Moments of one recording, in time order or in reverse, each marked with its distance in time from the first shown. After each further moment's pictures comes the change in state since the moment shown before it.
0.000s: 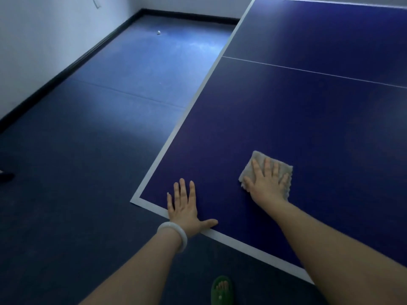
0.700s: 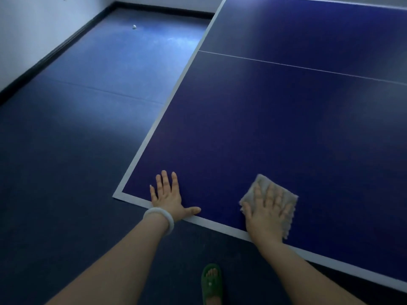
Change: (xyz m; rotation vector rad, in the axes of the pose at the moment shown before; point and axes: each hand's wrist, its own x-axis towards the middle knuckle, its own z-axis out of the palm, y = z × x) left_hand -0.002 0.011 -0.012 0.052 -0.054 -0.059; right_hand -0.112 0.057 0.059 -0.005 0.203 0.147
